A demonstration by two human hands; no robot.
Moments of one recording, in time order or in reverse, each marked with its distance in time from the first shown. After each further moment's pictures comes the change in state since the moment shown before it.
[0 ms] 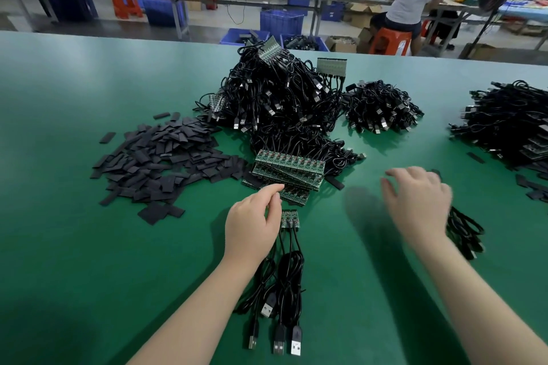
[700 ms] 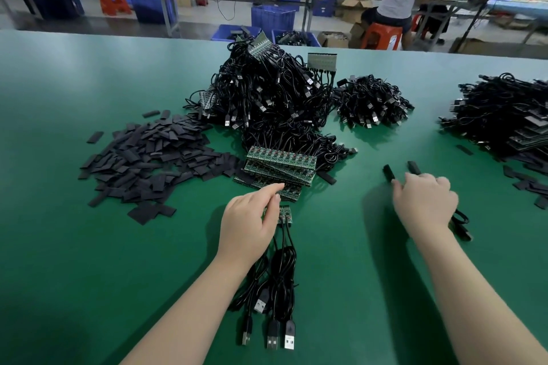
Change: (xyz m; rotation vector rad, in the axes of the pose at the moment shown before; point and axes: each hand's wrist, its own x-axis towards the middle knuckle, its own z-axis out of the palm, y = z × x) left_hand -0.002 0.002 0.001 0.021 -0.032 0.125; right_hand 0.004 0.021 0.004 -0.197 -0.250 0.300
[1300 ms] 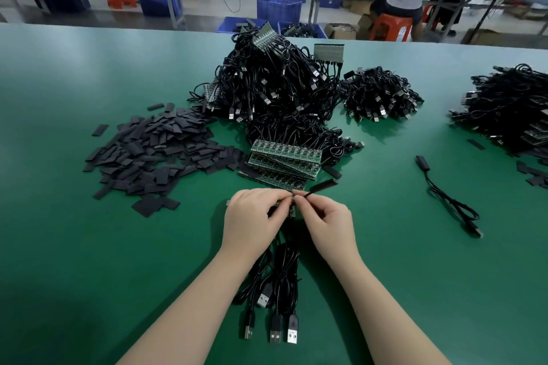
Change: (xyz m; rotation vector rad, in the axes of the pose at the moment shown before) left_hand -0.001 -0.001 0.001 0.094 -0.013 0.045; right_hand -0.110 -0.103 0.017 1.253 -0.265 -0.267
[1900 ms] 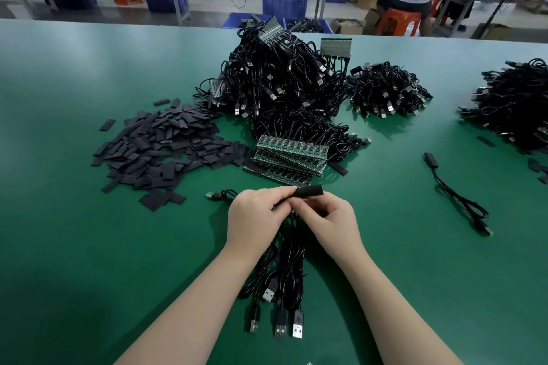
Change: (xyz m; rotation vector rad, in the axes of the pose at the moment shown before) left_hand -0.003 0.002 -0.003 -0.090 -0.009 -0.140; right_hand -0.002 -0.001 0.001 0.068 -0.082 -0.020
